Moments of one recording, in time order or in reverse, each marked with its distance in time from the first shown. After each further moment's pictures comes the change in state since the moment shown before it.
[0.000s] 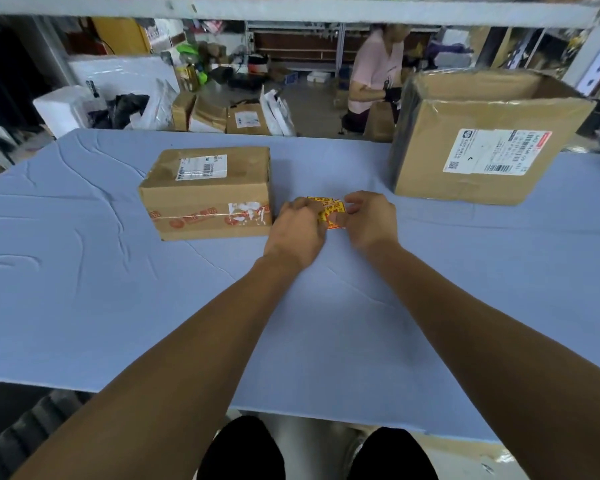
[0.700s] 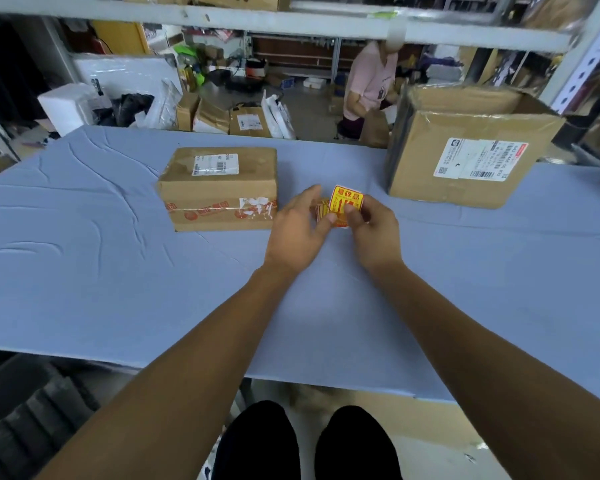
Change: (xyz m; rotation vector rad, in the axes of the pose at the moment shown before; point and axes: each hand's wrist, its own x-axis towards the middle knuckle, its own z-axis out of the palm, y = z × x) left_hand -0.044 0.012 -0.025 -0.507 0.187 0.019; right_hand -0.048 0.003 -0.007 0.201 0.111 -0.250
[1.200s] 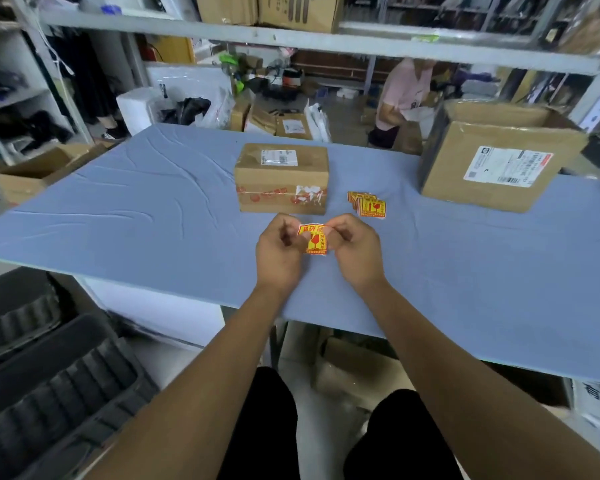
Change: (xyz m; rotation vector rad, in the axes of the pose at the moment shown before) left_hand -0.104 -0.007 -0.083 -0.460 0.282 -0.259; right_hand -0.093 -0.057 0.051 0.140 -0.172 -0.061
